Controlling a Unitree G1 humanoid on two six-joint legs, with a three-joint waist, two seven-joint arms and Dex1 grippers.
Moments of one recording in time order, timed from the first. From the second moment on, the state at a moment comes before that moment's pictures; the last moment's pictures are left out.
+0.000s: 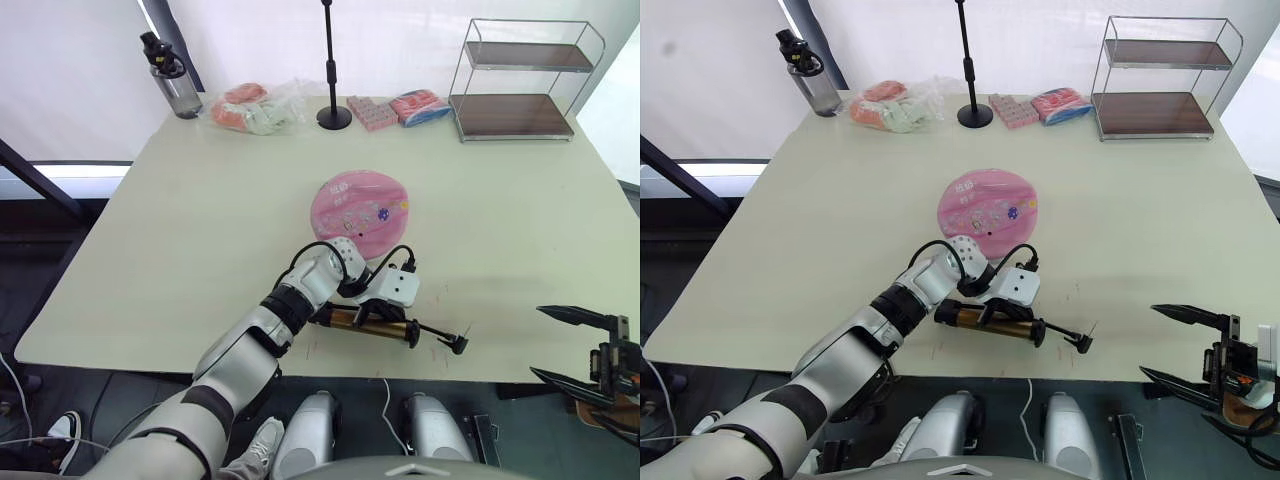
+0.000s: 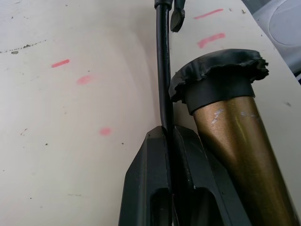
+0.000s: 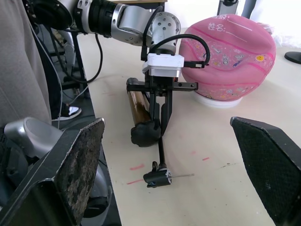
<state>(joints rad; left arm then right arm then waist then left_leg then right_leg) -0.81 0.19 -0.62 0.61 0.25 -0.01 -1.35 0.30 -0.66 -0.45 -0.05 0.71 -0.17 1.56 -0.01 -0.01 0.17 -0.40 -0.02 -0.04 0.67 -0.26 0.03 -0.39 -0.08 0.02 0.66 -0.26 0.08</state>
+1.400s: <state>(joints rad) -0.47 0.22 -0.37 0.09 -0.04 0.33 -0.98 0.13 -0.54 -0.36 -0.40 1.18 0.81 0.49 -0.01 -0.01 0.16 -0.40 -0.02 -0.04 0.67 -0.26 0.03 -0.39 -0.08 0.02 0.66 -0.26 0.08</state>
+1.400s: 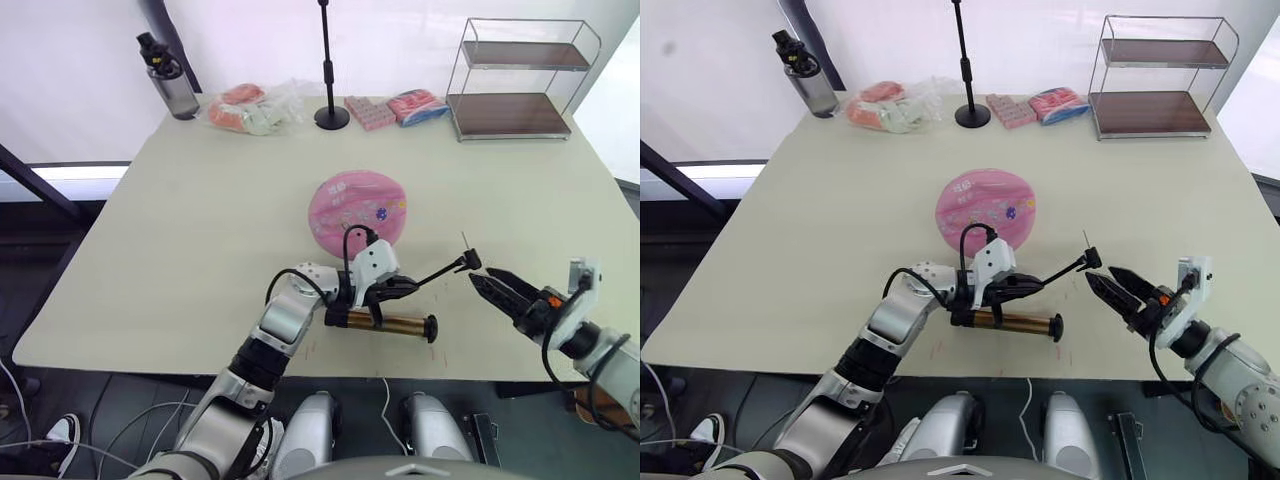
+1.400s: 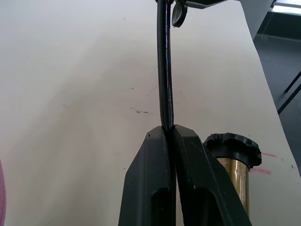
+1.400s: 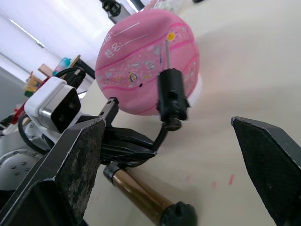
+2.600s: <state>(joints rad) -0.47 0.22 -0.40 0.10 -0.04 0.31 -0.99 0.06 -0.53 -0.34 -0.37 1.19 0.86 0.43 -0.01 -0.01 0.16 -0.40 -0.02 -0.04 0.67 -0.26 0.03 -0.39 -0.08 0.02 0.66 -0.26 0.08</state>
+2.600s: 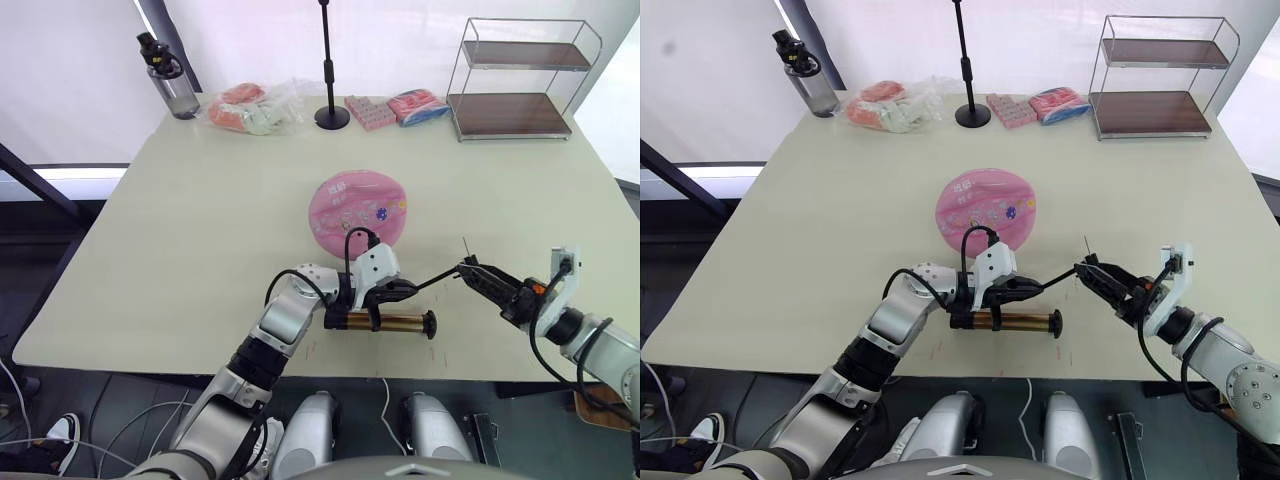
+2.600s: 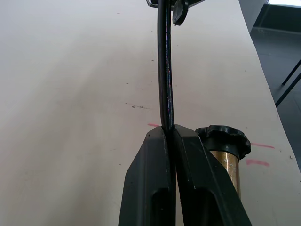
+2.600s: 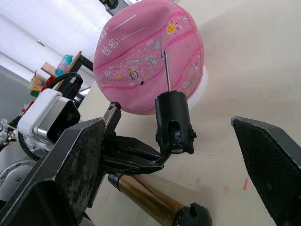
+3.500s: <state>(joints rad) -0.46 0.22 -0.40 0.10 -0.05 0.32 -0.98 0.06 -0.49 -0.33 -0.37 1.18 0.84 0.40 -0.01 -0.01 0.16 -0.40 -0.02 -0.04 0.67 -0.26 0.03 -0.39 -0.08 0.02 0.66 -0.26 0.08</state>
